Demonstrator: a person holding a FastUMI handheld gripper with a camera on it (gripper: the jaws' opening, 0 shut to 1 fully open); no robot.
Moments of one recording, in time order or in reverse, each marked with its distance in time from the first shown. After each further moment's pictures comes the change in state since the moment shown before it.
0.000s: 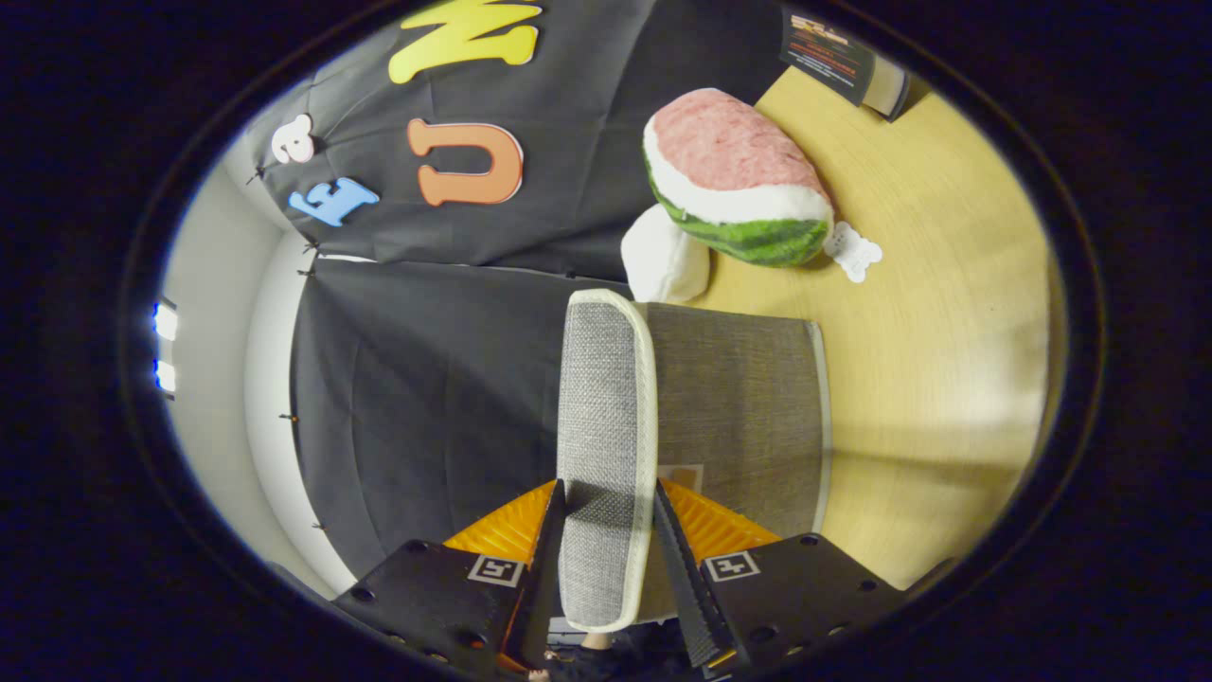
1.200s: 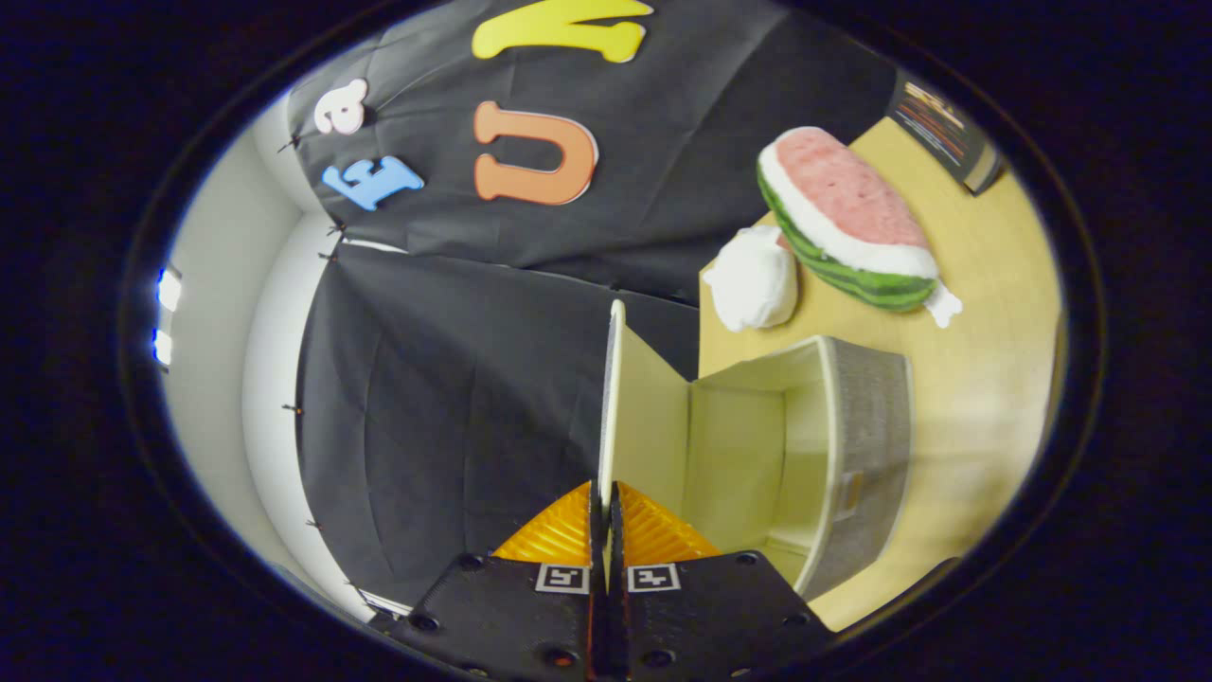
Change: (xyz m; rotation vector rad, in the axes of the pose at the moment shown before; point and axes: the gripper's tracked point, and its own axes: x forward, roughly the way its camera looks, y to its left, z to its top) arm 0.040 0.144 0.005 -0.113 -0.044 -0.025
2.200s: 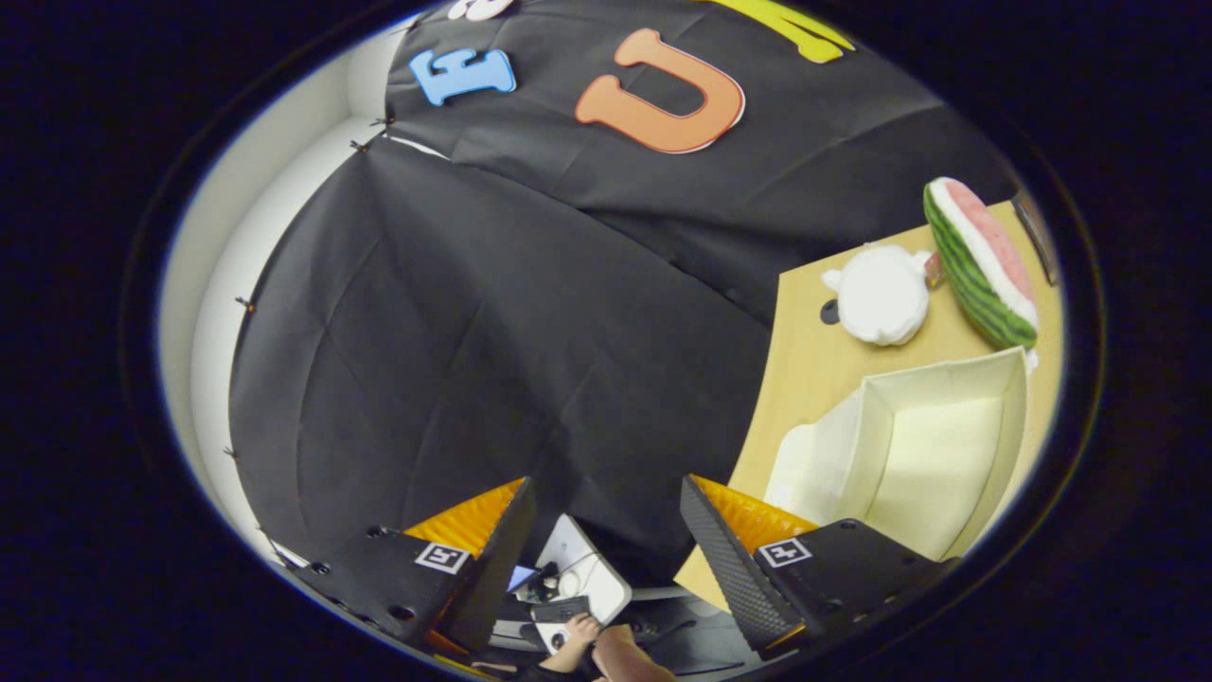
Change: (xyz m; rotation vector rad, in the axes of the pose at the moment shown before) arm 0.131 0.106 -0.055 -0.293 -0.004 -0.164
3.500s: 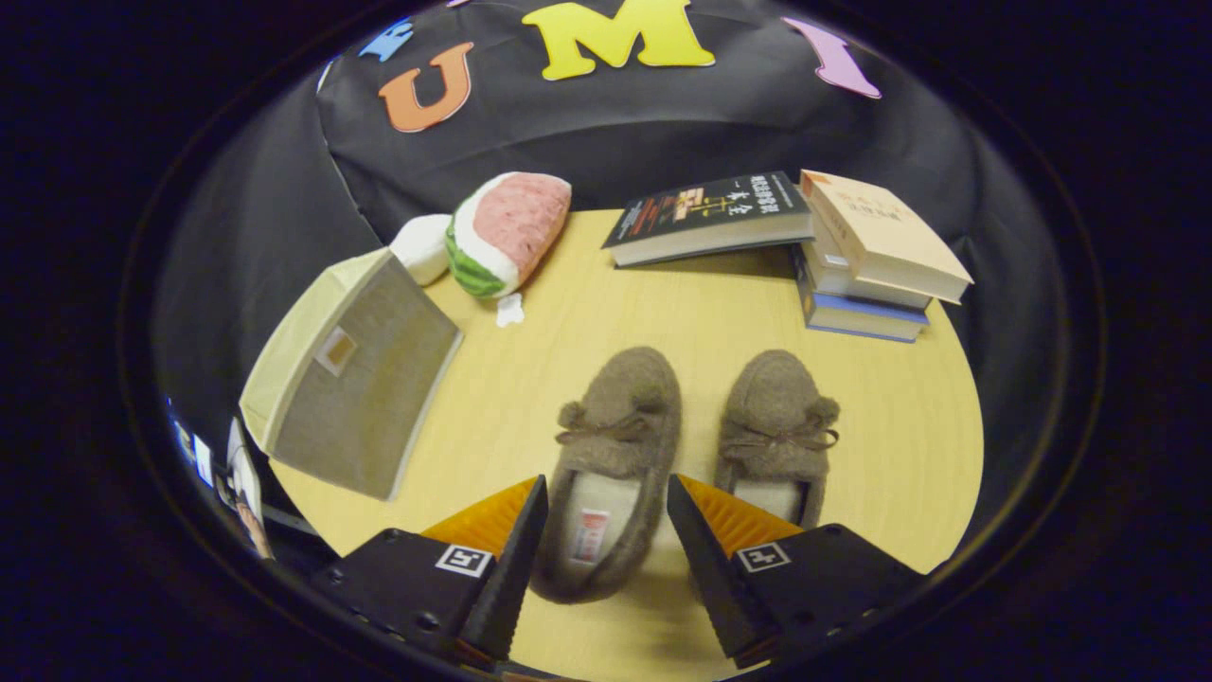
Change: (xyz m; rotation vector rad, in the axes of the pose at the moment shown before) arm -0.337 -0.458 -0.105 -0.212 -0.004 -0.889
